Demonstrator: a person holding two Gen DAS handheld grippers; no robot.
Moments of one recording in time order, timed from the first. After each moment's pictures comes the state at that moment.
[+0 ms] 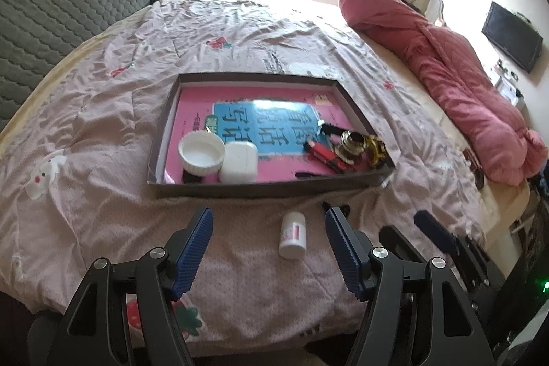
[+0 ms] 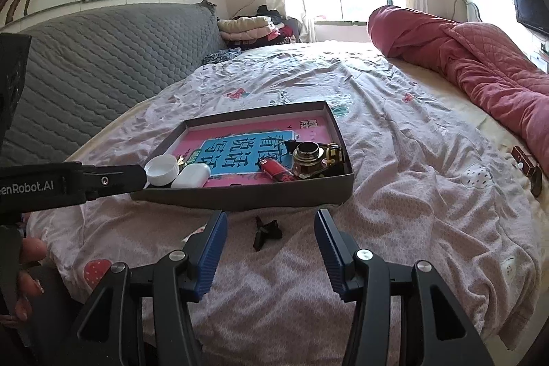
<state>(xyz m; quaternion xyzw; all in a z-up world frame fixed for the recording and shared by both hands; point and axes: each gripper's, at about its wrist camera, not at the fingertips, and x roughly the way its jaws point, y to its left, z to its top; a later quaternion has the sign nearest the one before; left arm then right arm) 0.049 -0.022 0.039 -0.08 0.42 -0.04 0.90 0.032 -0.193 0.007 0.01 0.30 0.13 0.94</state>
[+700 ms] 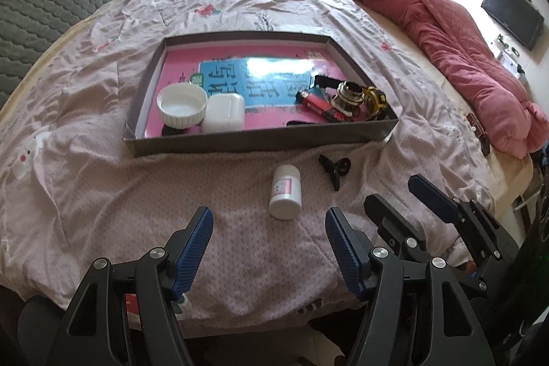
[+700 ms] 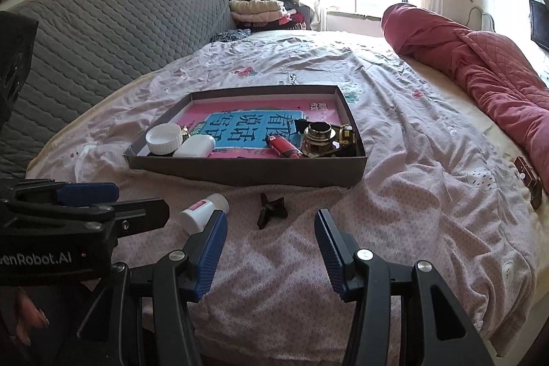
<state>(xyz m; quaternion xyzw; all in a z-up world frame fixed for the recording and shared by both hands) 0.046 -0.037 0.003 -0.06 0.47 -0.05 0.88 0.033 -0.182 -0.009 -0.03 0.33 0.14 0.93</state>
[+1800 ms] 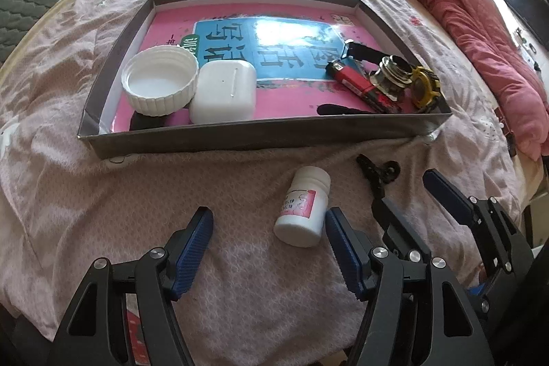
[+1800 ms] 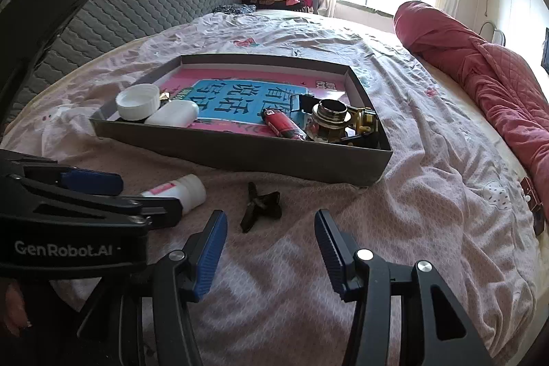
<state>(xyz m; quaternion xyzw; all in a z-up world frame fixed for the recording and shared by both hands) 0.107 -0.032 -0.048 -0.07 0.54 -0.03 0.84 0.073 -0.162 -0.045 -0.10 0.36 0.13 0.92</state>
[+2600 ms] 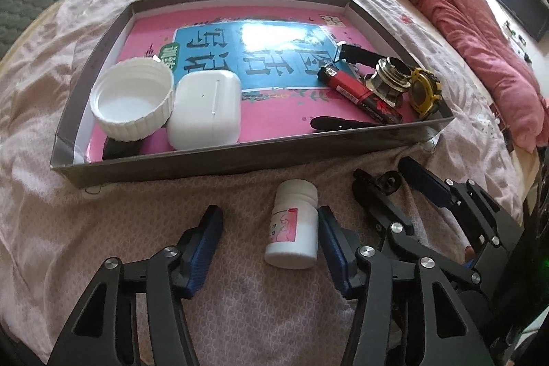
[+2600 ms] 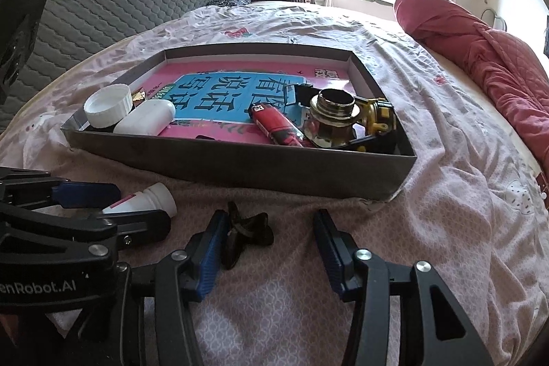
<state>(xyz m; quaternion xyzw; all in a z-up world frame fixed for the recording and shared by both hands) 0.123 -0.039 -0.056 -0.05 0.52 -0.06 0.85 0.106 -0.161 -0.061 -0.08 0.38 0.13 0.91</state>
